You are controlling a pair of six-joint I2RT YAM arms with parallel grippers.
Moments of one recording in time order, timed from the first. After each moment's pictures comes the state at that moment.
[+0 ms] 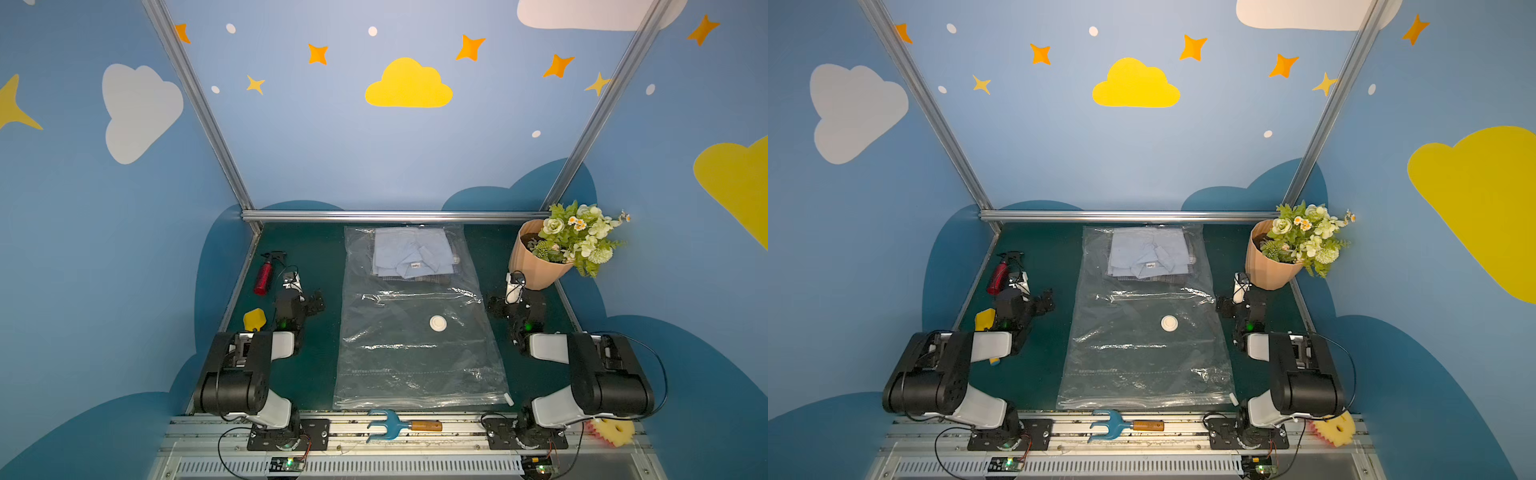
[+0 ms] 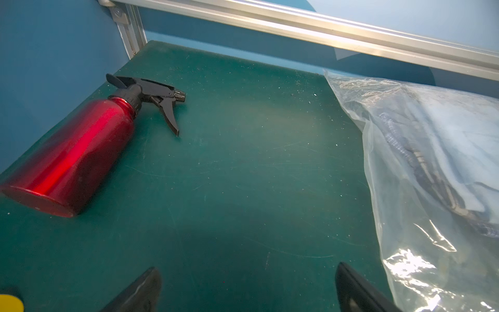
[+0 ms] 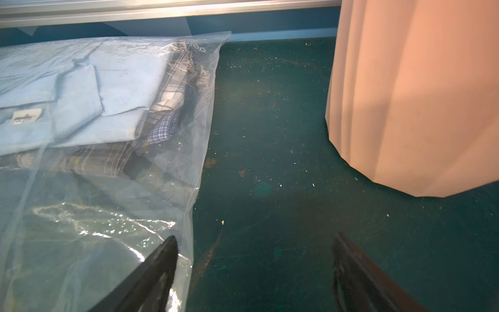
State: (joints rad) left arm 0.03 1.52 0.41 0.65 -0.06 -0.18; right arm 0.01 1.51 0.39 0.68 -0.09 0.00
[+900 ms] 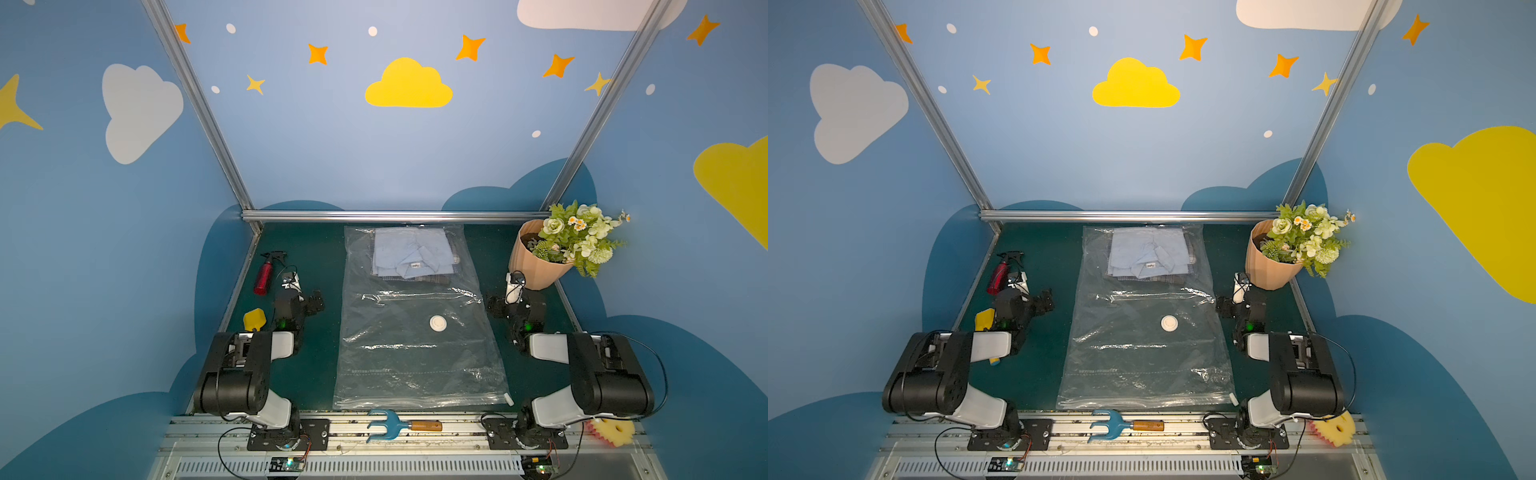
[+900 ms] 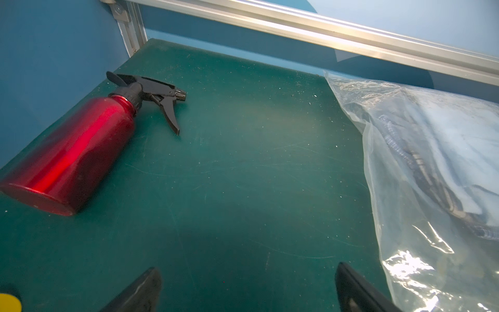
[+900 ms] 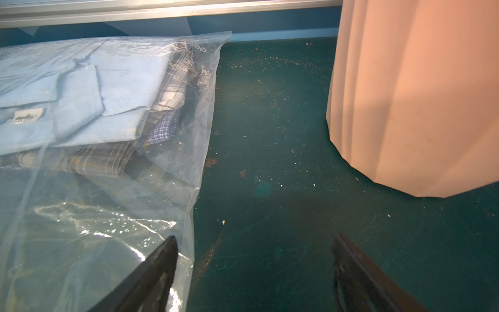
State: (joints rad) left arm 0.04 1.52 0.41 0.65 -0.05 -0.19; right arm 0.01 1.51 0.39 0.68 -0.10 0.00
